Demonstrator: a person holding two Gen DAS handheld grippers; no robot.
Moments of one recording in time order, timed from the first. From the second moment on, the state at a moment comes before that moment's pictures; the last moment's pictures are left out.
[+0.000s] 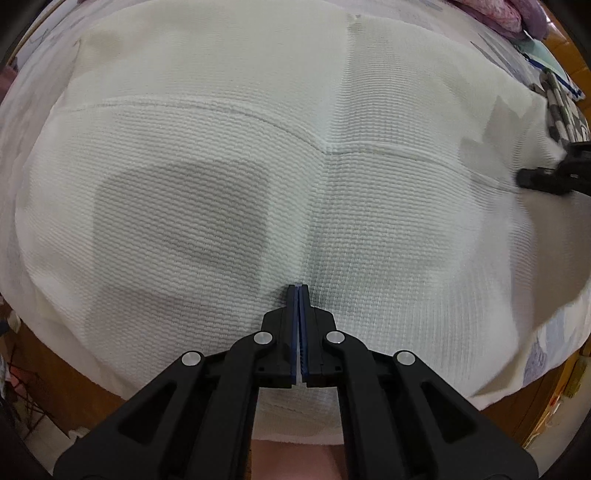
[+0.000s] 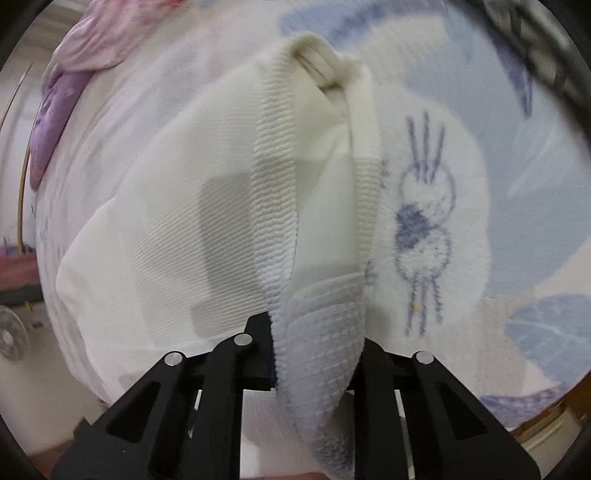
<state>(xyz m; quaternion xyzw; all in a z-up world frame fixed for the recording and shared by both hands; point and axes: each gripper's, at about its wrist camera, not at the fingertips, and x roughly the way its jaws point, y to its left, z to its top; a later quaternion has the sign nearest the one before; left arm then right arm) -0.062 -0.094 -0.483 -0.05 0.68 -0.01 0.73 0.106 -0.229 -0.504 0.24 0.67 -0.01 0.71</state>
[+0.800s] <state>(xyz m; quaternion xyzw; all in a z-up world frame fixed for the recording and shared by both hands) -0.073 -0.043 -0.475 -0.12 0.67 -0.04 0.73 0.124 -0.046 -0.376 0.12 0.63 0.24 0.73</state>
